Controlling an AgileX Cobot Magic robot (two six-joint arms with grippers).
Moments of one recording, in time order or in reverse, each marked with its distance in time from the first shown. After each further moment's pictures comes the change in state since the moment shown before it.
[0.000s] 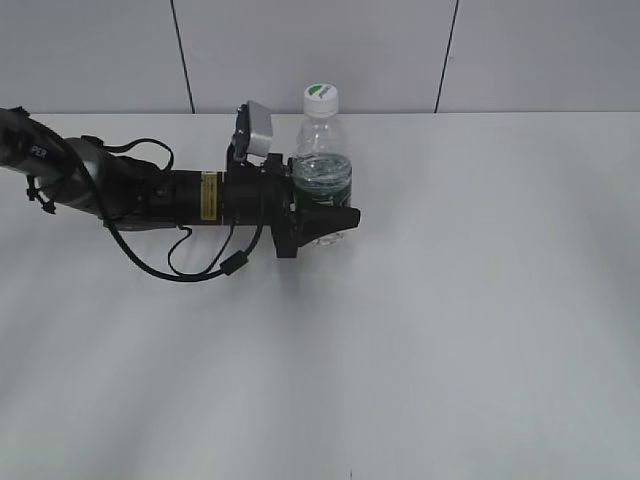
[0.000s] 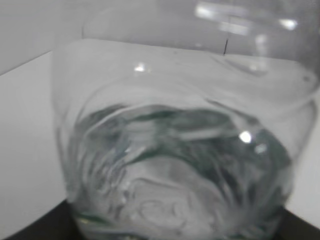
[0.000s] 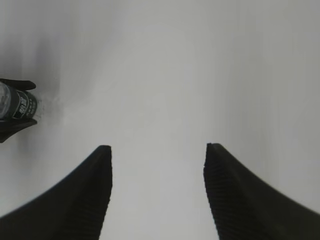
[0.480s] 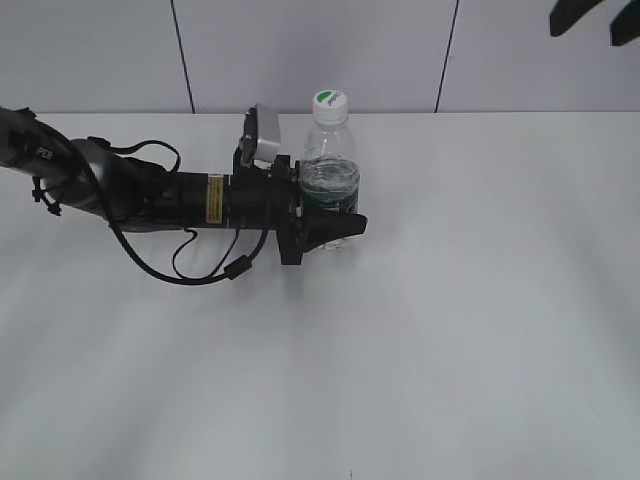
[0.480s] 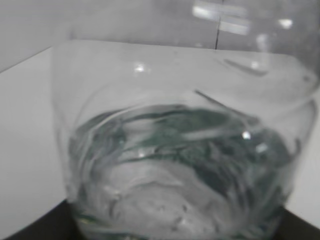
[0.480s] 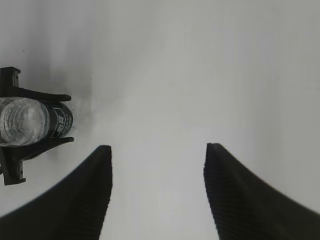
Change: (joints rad) left arm -0.018 0.000 0.000 0.012 0.000 0.025; right arm 0.163 0.300 -0.314 -0.050 0.113 0.137
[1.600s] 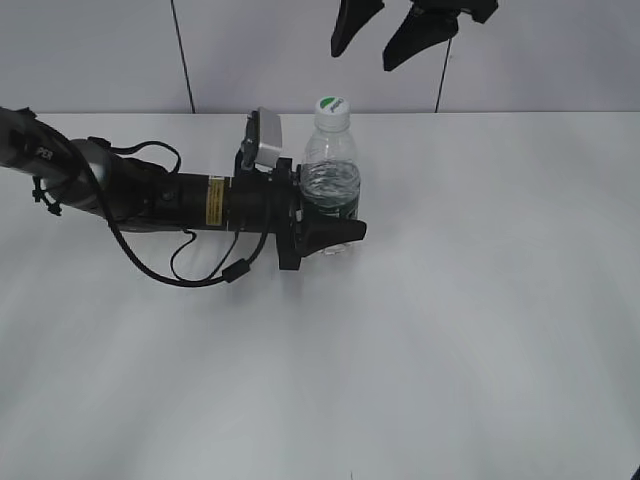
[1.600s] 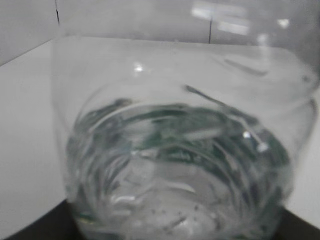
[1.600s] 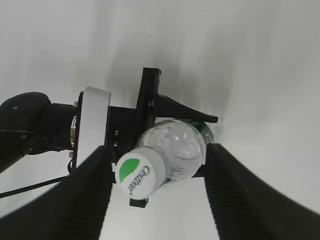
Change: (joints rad) left arm 0.000 0.000 0.000 0.029 0.000 0.003; right arm 0.243 0.391 -0.396 0.174 0.032 0.073
